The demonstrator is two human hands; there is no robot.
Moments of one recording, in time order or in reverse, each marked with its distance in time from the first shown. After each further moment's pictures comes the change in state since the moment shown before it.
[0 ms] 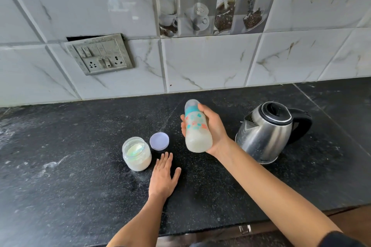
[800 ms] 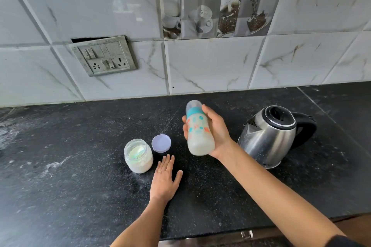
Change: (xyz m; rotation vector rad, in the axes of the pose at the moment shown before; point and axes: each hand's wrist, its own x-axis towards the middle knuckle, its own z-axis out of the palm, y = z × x) left_hand -0.001 0.001 -0.001 0.006 -0.003 0.000; right_hand 0.001 -0.003 -0.003 -0.027 -0.115 0.014
